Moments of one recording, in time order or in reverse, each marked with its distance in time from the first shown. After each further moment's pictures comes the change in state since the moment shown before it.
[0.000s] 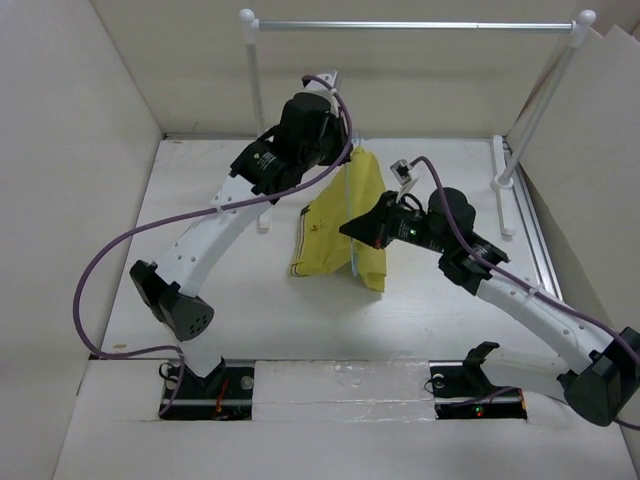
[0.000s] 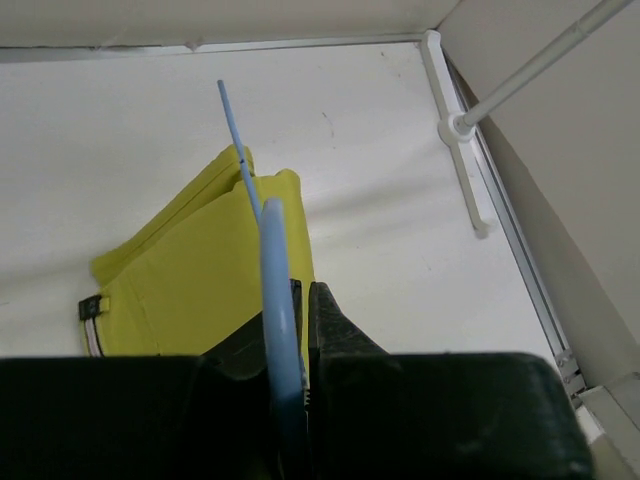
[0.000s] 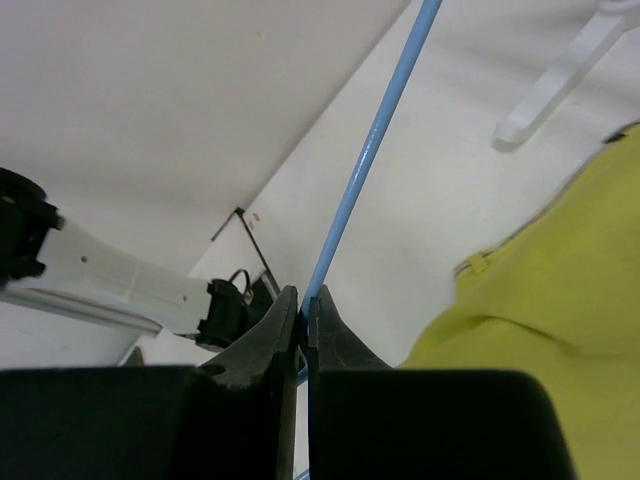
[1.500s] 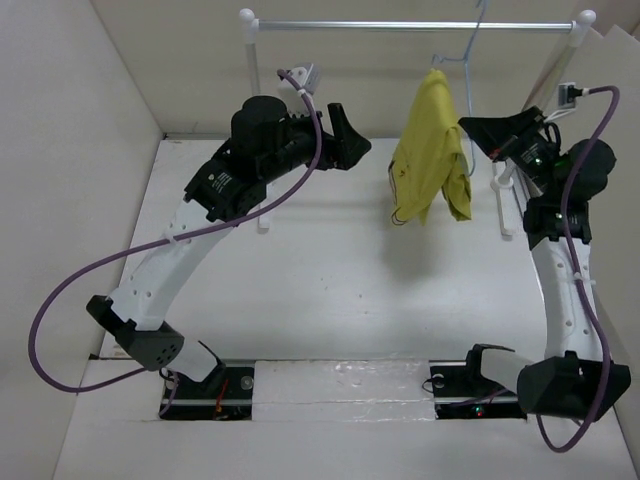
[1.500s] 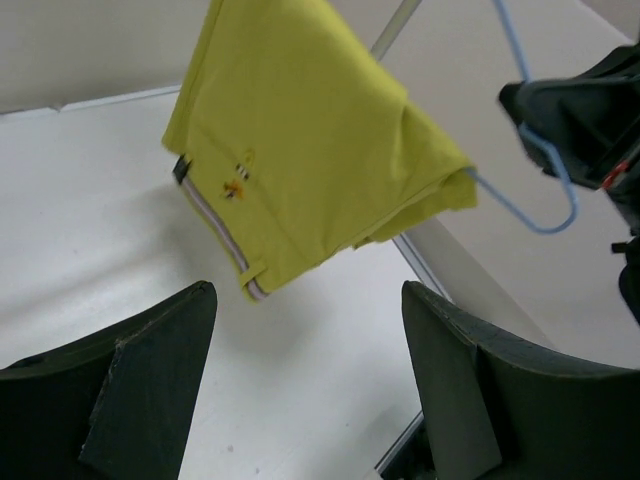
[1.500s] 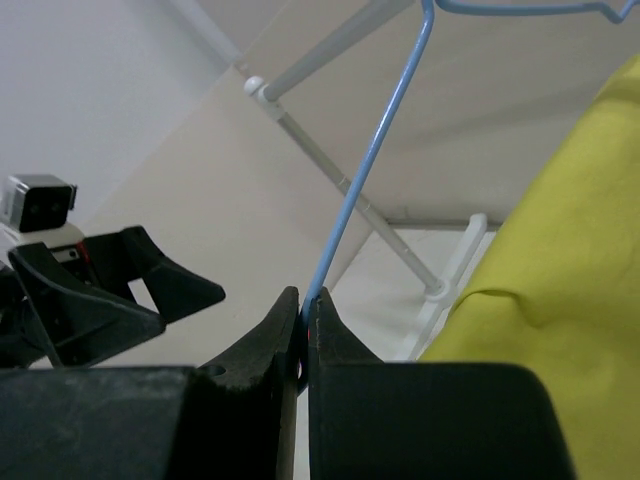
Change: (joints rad) left arm 0.010 -0.183 -0.034 0.091 0.259 0.002; right arm -0.777 0.040 0.280 0.249 -0.279 0.333
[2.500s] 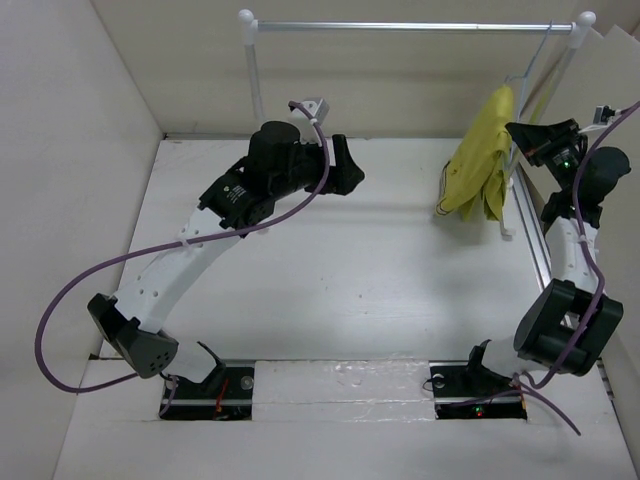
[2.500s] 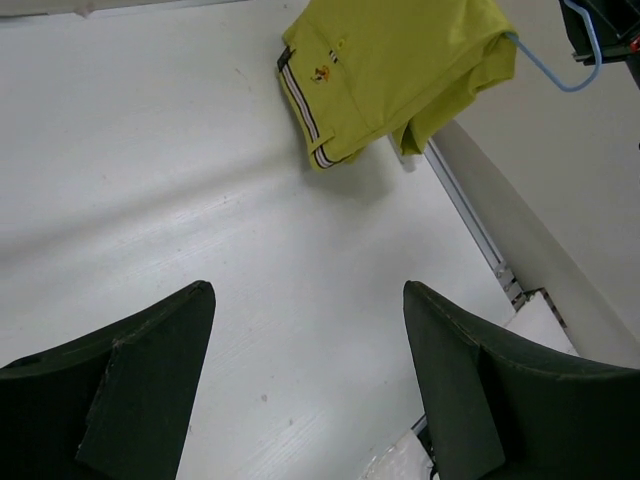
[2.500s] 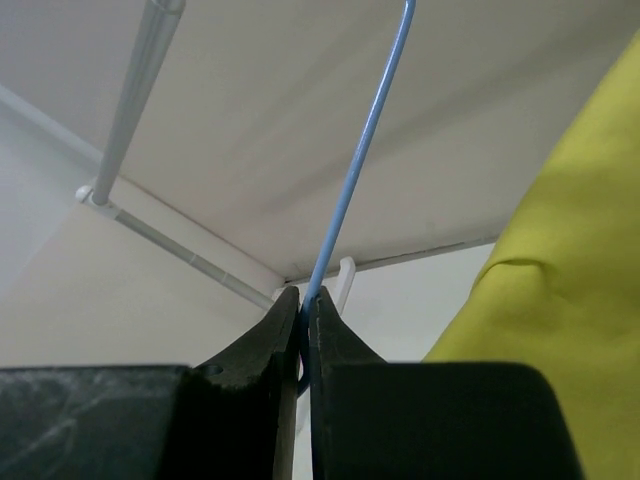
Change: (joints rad) left arm 0.000 -0.060 -0.253 0.029 -0.026 0.023; right arm -0.338 0.261 -0.102 0.286 -0.056 0.074
